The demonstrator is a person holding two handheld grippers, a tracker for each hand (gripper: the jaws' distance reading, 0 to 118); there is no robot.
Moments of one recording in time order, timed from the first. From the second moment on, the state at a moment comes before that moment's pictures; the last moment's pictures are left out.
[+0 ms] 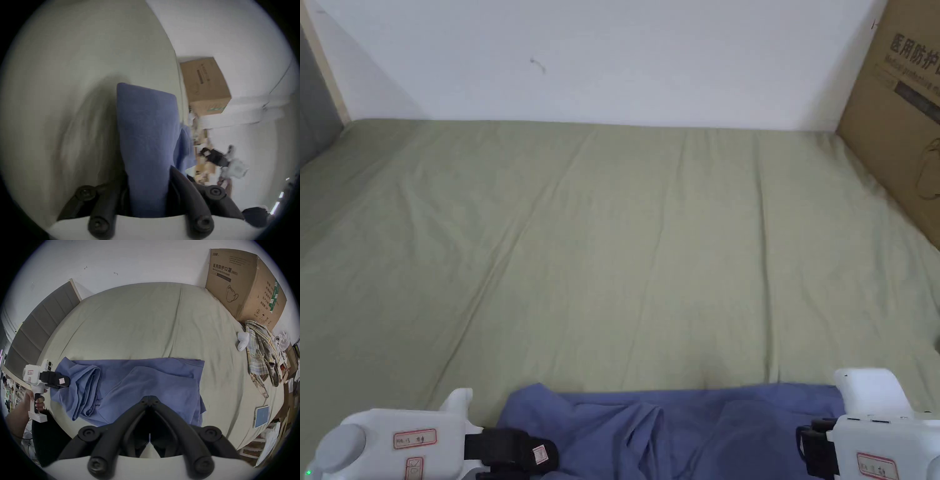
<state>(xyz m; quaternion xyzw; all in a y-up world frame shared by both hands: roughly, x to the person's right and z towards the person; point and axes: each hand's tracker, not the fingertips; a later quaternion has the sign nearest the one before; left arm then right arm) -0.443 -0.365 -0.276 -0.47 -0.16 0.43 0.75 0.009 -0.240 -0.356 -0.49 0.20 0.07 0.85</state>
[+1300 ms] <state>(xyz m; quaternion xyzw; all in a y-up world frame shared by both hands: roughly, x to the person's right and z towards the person) -0.319 -0.247 -0.312 -0.48 -0.13 0.21 0.84 0.027 -0.242 -0.351 -0.47 0.22 0.01 0.85</state>
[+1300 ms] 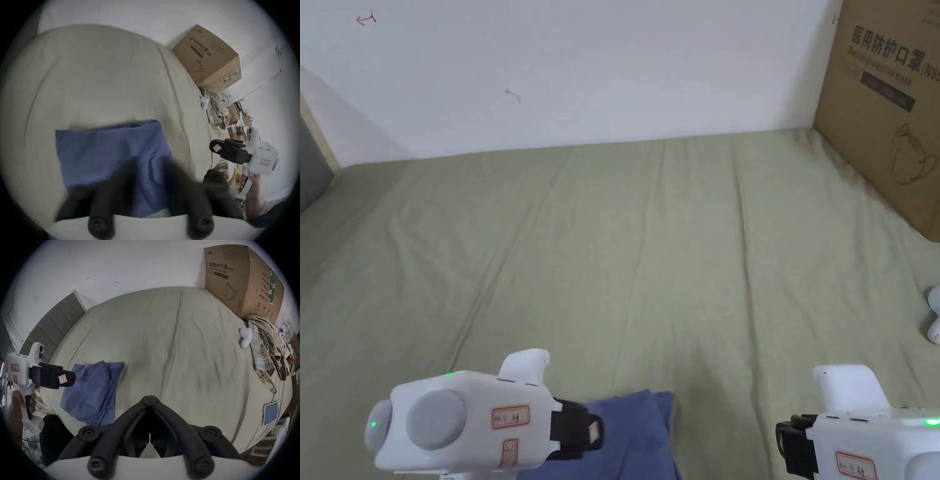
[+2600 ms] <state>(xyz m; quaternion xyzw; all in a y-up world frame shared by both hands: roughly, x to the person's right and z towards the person) -0.441 -0.291 -0.227 -0.42 -0.08 0.39 0.81 -0.078 -0.309 -0.385 -0.56 0.47 -0.18 0.66</state>
